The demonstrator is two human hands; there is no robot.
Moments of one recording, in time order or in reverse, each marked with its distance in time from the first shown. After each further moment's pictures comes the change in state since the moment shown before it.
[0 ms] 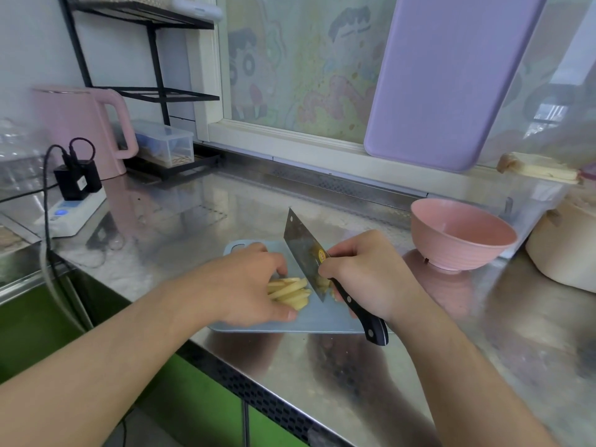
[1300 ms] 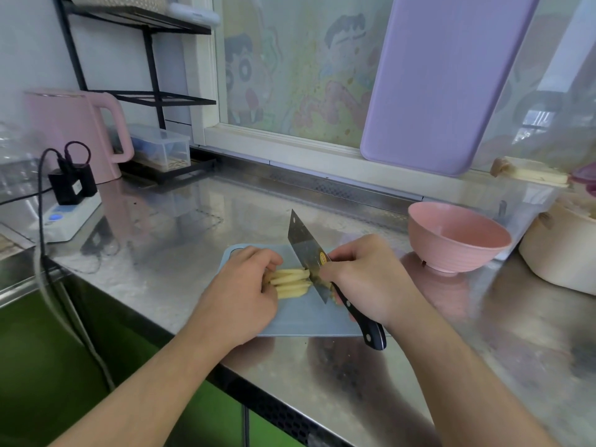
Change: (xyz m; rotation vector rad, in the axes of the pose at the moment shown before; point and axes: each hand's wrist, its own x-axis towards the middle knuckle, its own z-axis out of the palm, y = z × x) left_hand 0.008 -0.012 0.052 -0.395 0.575 0.027; right_hand 0.001 0.003 0.005 -0.049 0.046 -0.022
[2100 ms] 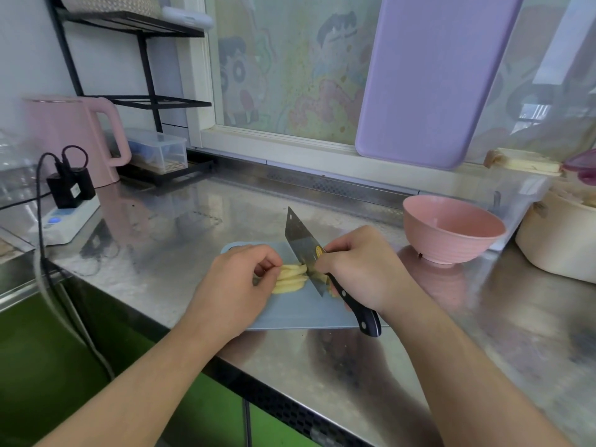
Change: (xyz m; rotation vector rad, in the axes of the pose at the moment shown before) left_hand -0.001 0.001 -0.001 -0.045 0.090 0.059; right_hand 0.002 0.002 -0.001 0.019 0.005 -0.005
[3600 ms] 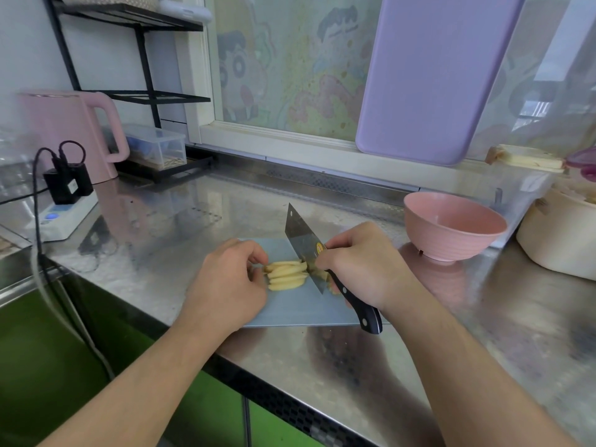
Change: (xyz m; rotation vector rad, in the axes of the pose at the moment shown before) left_hand 0.001 -0.006 0.000 0.058 0.025 -0.136; right_hand -0.003 -0.003 -0.001 0.003 0.006 0.001
